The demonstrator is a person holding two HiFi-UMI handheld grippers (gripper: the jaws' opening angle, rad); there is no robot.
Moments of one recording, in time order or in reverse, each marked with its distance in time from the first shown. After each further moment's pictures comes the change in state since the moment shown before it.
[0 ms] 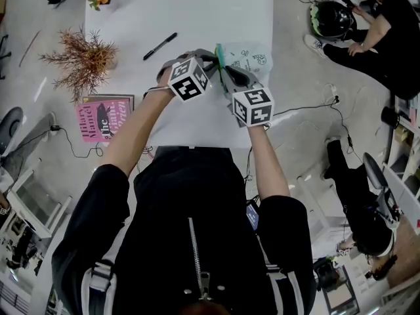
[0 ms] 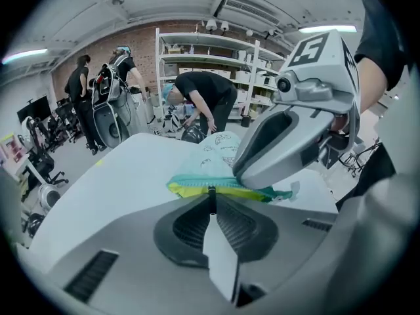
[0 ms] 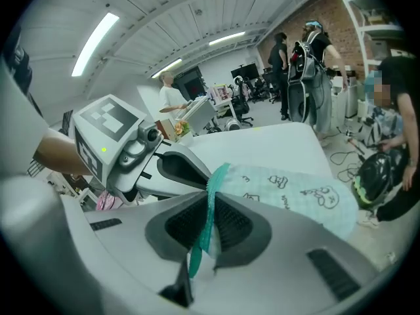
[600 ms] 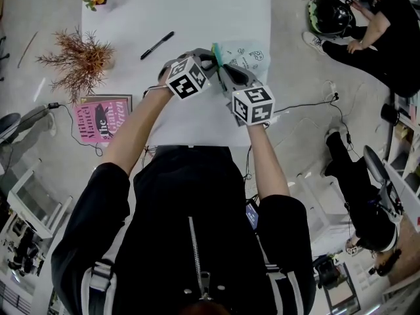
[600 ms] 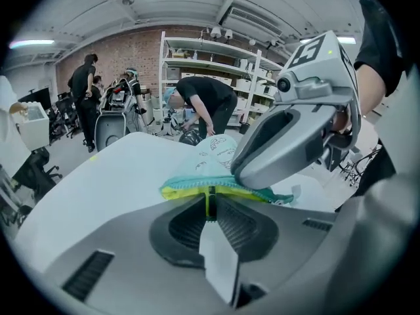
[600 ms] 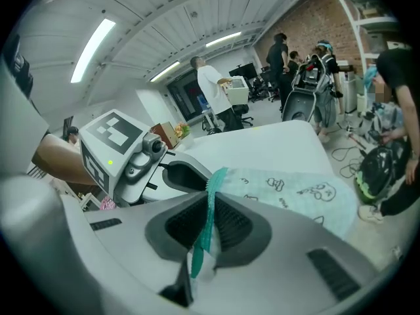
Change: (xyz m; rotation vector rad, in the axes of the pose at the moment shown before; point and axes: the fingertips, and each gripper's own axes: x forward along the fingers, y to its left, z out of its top) left arm 0.011 -0.006 0.000 -0.048 -0.056 -0.028; right arm -0.003 -0.001 0.001 0.037 -0.009 0.023
